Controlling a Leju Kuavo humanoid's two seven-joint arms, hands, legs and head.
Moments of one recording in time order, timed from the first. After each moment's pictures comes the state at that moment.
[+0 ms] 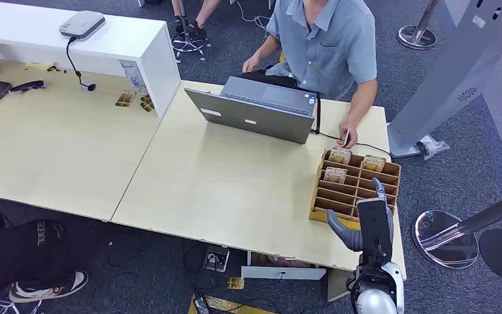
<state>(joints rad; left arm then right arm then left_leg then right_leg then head) -0.06 -0.04 -0.09 -0.20 1.31 0.17 -0.70 -0.01 -0.06 0.42 -1.58 0.41 -0.48 0.07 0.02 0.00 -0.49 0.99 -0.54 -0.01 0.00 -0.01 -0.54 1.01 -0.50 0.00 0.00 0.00</state>
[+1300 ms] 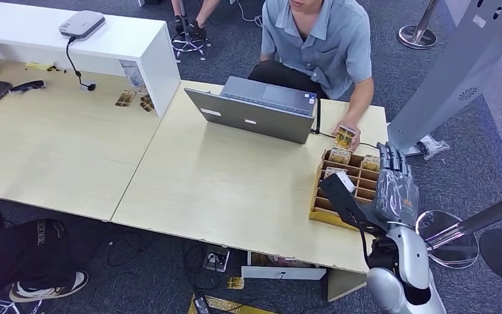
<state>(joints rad) -0.06 -0.04 -0.10 -0.20 1.24 0.15 -0.66 -0.17 -0.17 0.44 -1.71 1.11 -0.10 0.40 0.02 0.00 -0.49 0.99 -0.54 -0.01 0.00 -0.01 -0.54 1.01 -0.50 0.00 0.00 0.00</state>
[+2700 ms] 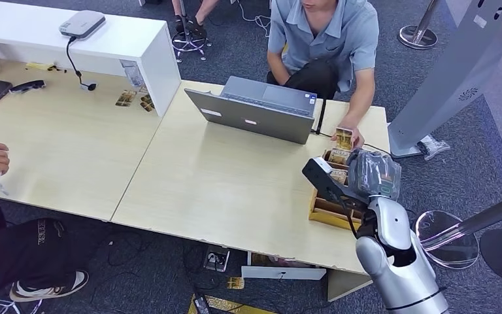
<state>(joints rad) -0.06 -0.02 -0.10 -0.20 1.21 0.14 -0.65 -0.37 -0.17 0.53 -1.47 1.16 -0.01 0.41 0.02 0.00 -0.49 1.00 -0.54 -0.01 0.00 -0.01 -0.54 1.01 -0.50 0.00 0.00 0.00</state>
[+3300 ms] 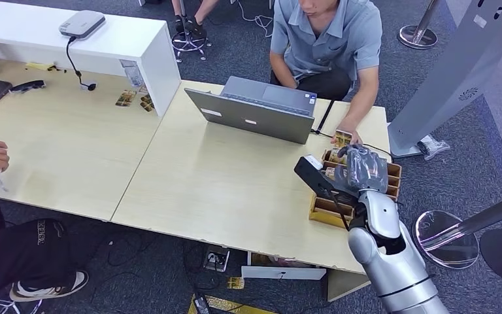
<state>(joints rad) -0.06 -0.02 -0.10 -0.20 1.20 0.13 -0.65 -0.44 -0.14 0.57 -1.33 1.13 -0.01 0.38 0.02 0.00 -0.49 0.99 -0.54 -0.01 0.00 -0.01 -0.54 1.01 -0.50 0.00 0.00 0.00</state>
